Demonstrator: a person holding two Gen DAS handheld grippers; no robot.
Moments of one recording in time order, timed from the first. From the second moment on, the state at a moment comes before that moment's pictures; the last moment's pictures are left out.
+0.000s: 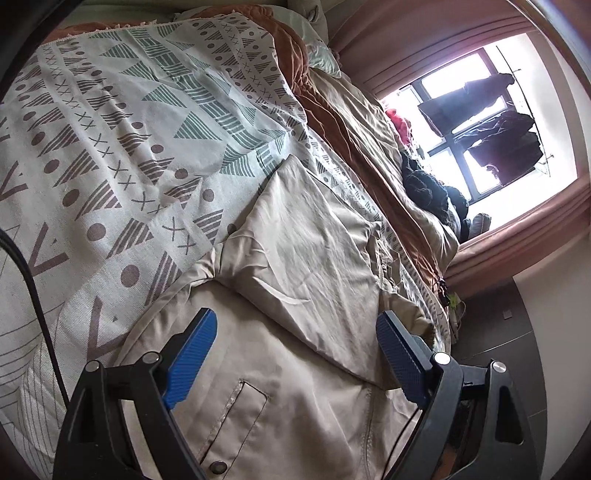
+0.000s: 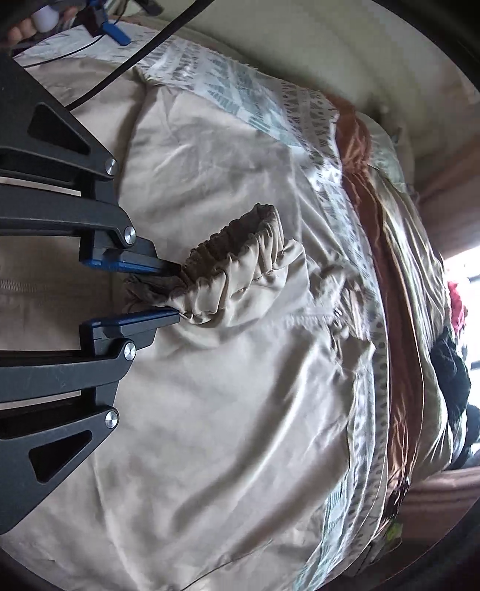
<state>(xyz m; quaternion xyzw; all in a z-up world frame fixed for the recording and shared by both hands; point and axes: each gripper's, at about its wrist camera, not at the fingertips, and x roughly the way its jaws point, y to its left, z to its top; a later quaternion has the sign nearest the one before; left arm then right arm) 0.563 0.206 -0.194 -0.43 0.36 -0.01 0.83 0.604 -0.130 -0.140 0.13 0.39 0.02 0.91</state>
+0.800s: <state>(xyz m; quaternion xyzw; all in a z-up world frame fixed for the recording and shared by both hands) 0.584 0.186 -0.215 -0.39 0.37 0.03 0.84 0.584 -0.259 -0.203 0.39 0.41 0.01 0.83</state>
